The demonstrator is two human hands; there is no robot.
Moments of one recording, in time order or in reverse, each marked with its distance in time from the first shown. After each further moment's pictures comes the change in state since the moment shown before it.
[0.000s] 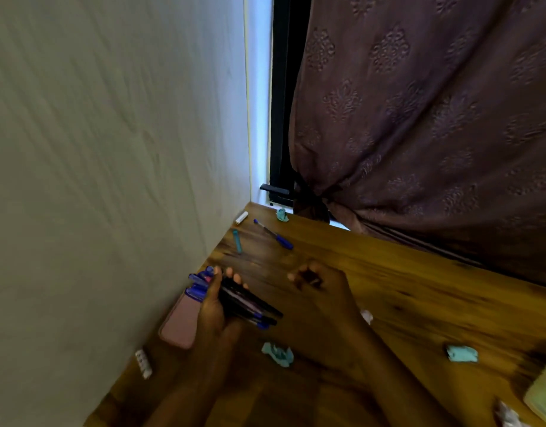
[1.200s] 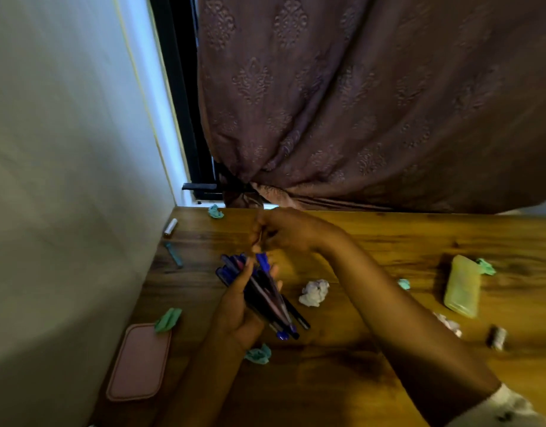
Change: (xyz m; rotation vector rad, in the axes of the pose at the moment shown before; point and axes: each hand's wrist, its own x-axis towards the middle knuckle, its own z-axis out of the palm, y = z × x) left_hand -0.006 -0.046 0.052 0.228 -0.205 -0.587; right_hand 0.059 -0.067 -0.049 -0.585 -0.363 0.098
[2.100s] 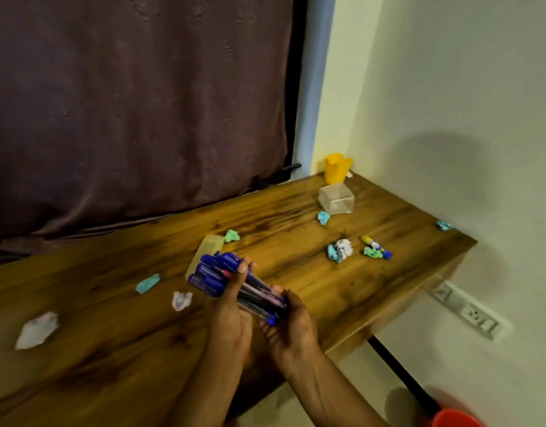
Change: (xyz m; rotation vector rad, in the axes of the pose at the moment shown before) left_hand -0.095 -0.401 0.197 0.267 -0.318 0.139; right_hand -0.450 0.185 0.060 2.241 1.341 0.274
